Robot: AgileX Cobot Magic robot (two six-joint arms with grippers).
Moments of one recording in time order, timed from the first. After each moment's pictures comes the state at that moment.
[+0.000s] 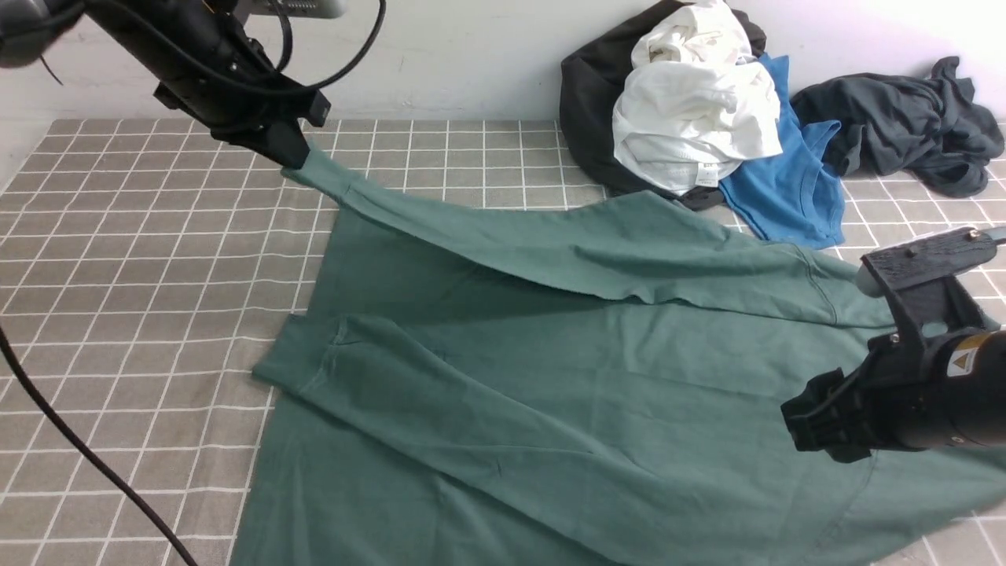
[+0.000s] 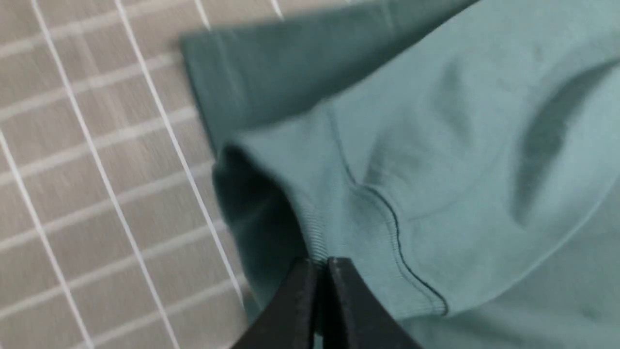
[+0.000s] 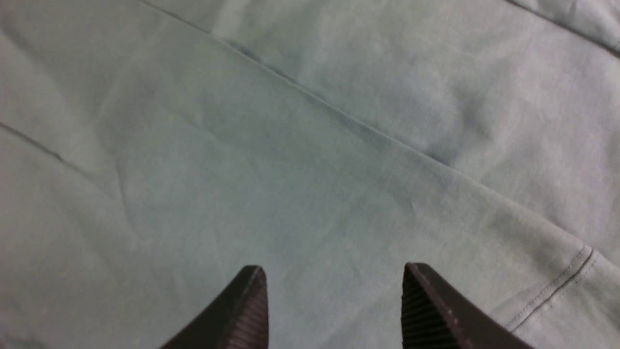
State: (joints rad) right arm 0.27 1.35 -0.71 0.21 0.50 -0.25; left arm -0.05 2.06 -2.03 -0.33 1.21 0.34
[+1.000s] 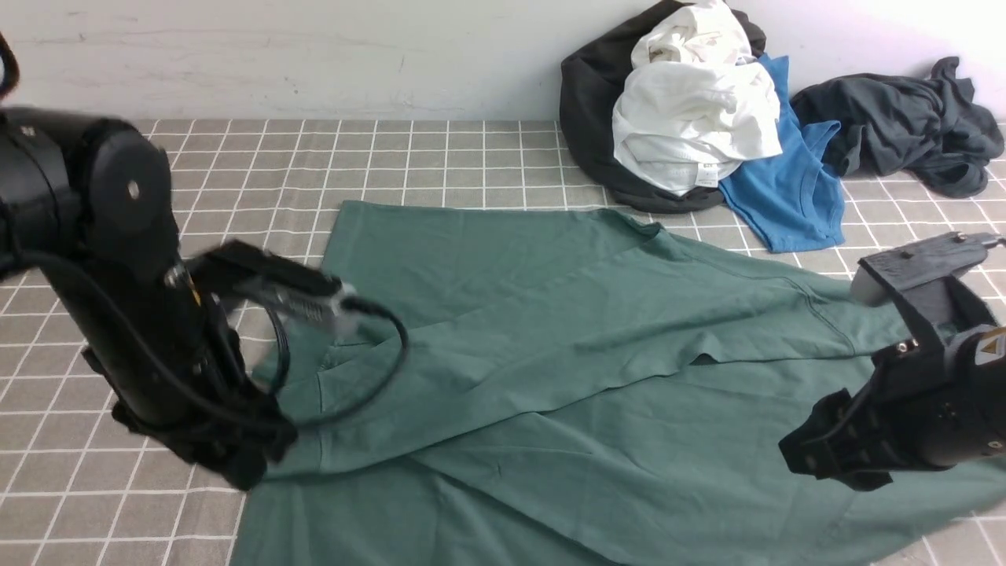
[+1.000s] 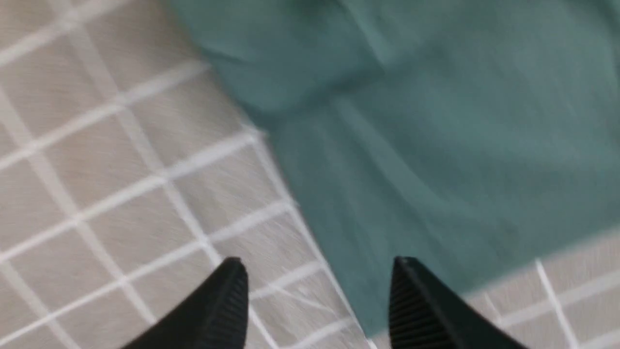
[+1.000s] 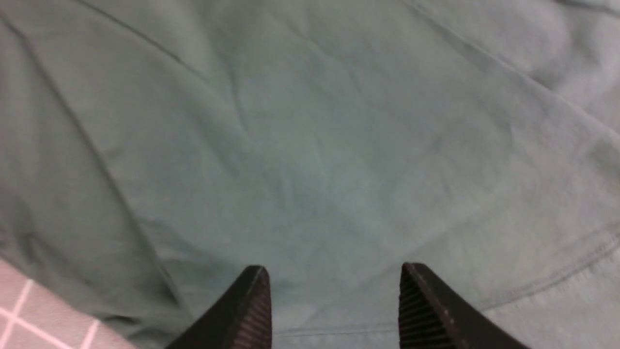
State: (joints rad) right arm 0.27 1.27 -0.79 0.37 0.80 -0.42; left arm -0.32 1.51 -0.98 -0.07 1.08 0.25
